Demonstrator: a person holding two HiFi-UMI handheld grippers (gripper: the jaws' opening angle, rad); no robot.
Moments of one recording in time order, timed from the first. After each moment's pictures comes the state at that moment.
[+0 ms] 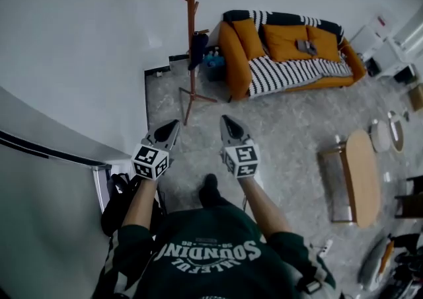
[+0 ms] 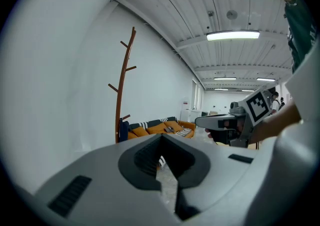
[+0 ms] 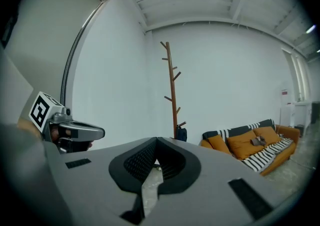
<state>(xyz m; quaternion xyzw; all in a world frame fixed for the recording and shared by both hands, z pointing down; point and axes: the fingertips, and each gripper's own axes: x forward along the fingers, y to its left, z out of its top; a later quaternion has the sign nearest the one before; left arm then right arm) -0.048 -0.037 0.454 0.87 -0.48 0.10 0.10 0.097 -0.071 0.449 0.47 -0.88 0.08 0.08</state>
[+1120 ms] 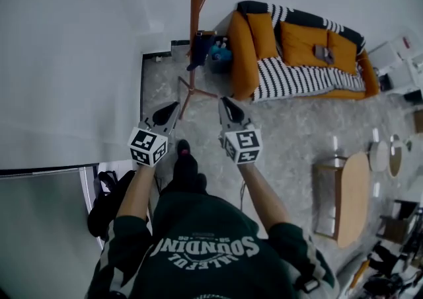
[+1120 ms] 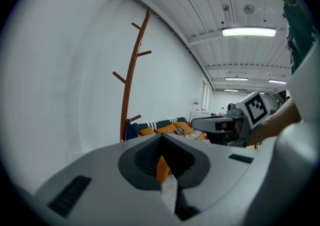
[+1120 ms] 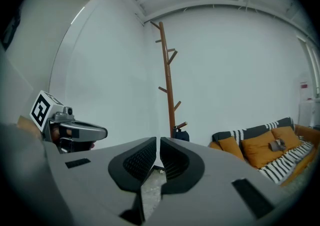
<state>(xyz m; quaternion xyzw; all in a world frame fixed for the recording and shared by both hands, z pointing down) -0.059 -0.218 0.480 0.85 -0.51 0.09 0.12 0.069 -0.264 0.479 0.41 -0.90 0.09 0.10</state>
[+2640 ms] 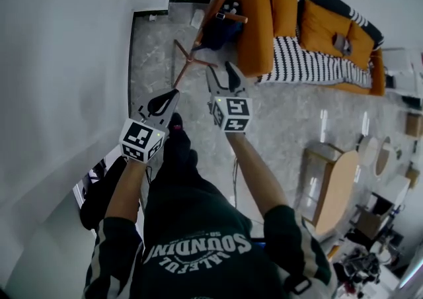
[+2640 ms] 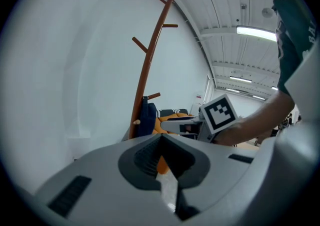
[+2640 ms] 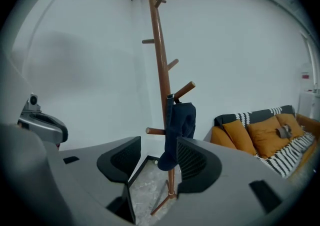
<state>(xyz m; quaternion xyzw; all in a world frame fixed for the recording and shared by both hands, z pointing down) -0.112 -0.307 0.587 0.85 -0.49 0.10 0.19 -0.028 -0.421 0.619 0.44 -0.88 0.13 0.16</state>
